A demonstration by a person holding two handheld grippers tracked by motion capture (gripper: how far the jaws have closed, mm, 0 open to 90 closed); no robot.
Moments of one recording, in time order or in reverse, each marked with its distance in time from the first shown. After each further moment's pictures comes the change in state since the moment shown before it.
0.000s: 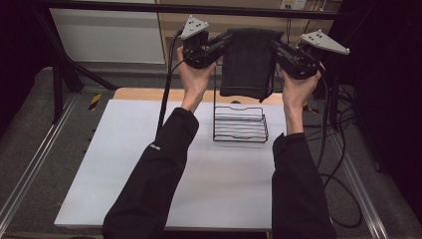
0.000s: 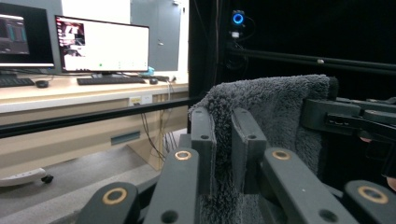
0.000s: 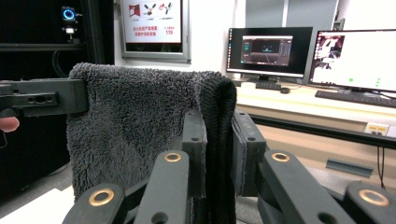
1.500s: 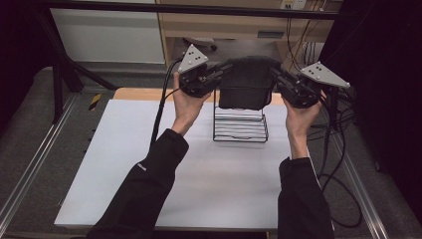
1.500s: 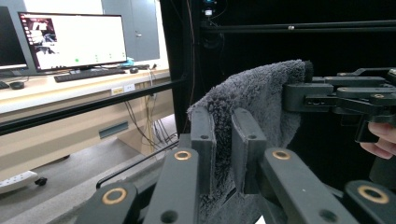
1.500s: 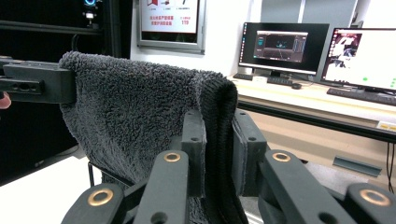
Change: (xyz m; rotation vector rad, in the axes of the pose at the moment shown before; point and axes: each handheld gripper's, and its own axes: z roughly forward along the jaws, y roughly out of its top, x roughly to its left) left arm -0.026 -0.036 -0.040 0.055 -0.079 0.110; right arm 0.012 -0.045 -0.042 0.008 0.054 -0.050
